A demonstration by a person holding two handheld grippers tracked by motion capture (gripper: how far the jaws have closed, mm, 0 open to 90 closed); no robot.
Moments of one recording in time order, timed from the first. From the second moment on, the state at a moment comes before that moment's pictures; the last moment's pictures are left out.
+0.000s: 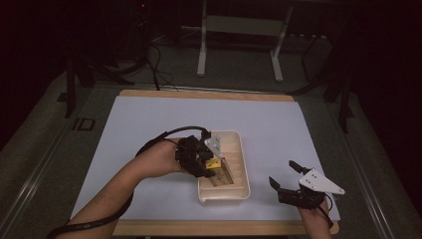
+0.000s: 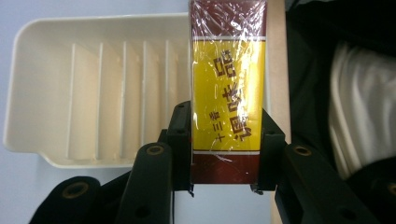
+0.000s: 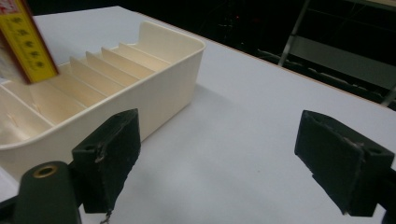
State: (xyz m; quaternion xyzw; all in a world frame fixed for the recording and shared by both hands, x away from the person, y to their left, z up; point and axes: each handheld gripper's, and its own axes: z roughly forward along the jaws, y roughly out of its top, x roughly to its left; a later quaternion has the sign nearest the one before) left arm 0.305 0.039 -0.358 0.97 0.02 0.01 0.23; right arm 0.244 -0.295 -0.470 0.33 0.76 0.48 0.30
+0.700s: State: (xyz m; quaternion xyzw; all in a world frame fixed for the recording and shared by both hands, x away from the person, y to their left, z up) left arm 0.311 0.019 -0.395 0.99 0.01 0.01 0.17; right arm 0.244 -0.295 -0.471 0.33 0.76 0.48 0.30
